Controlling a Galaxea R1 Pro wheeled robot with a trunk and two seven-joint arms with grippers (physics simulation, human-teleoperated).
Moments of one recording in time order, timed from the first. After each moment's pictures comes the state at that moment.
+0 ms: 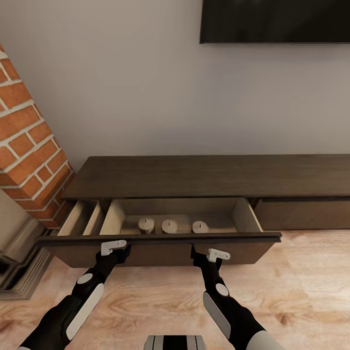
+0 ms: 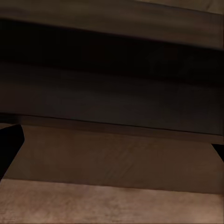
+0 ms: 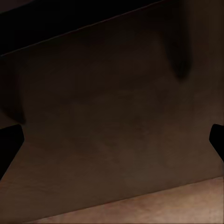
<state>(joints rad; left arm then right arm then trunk) -0.40 0.20 -0.35 -1.16 0.52 0.15 0.24 -0.51 0.08 0.46 -0.74 -0.50 -0.28 -0.32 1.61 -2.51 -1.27</state>
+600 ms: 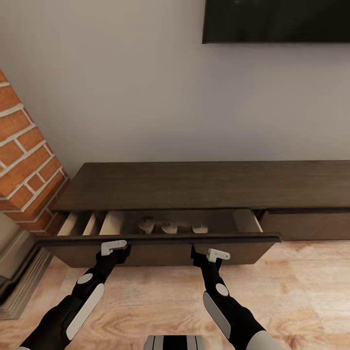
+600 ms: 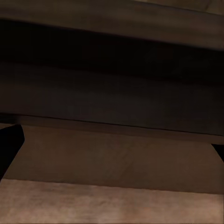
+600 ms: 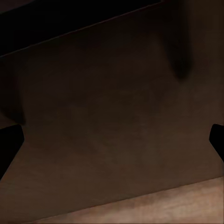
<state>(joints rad) -0.40 0.20 -0.35 -1.16 0.52 0.15 0.24 -0.51 0.08 0.46 -0.74 -0.50 -0.28 -0.32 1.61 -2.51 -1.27</state>
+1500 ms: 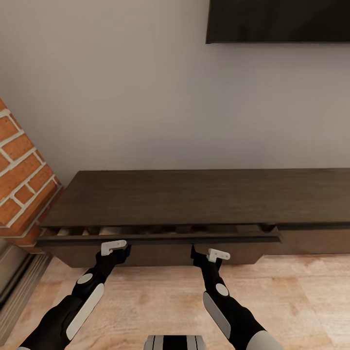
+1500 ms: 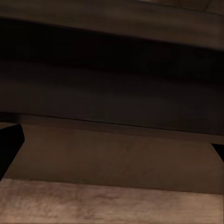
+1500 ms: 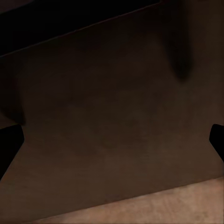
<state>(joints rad) -0.40 0.20 -0.35 -1.17 0.52 0.15 0.24 -0.51 0.08 0.46 -0.74 -0.50 -0.28 -0.32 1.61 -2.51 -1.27</state>
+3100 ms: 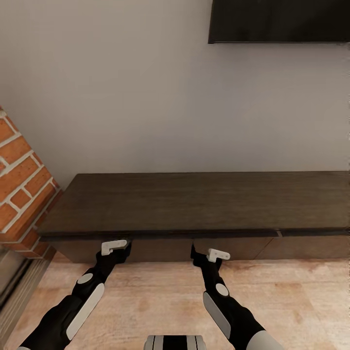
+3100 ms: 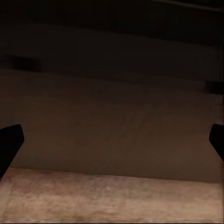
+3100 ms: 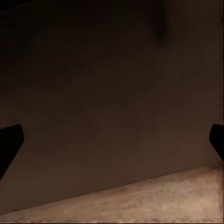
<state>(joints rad) -0.40 0.20 -0.35 -1.17 0.51 0.14 0.24 -0.51 0.08 0.46 -0.74 -0.50 -0.28 -0.32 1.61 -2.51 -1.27</state>
